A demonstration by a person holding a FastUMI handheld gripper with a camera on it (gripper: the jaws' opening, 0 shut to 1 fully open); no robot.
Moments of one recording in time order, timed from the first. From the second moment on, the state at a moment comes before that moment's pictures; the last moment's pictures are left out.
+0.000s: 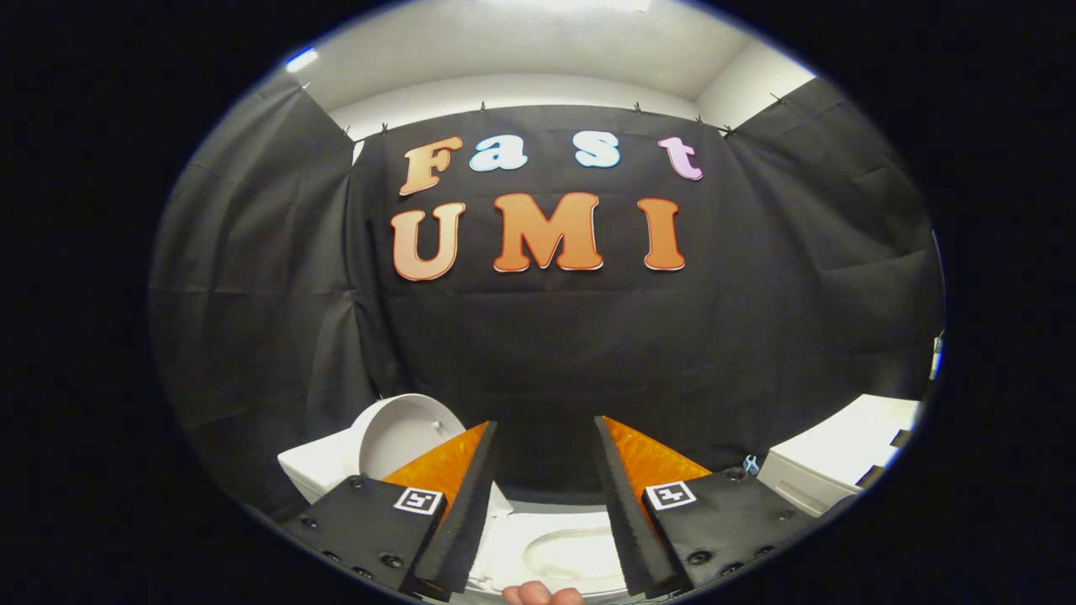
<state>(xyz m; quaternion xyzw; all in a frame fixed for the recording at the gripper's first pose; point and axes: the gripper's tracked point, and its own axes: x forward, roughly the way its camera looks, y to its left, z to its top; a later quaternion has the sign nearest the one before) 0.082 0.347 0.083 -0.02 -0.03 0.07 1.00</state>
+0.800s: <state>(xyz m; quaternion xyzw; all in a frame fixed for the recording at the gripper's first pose) 0.039 0.181 0.084 -0.03 -0.03 0.09 1.00</state>
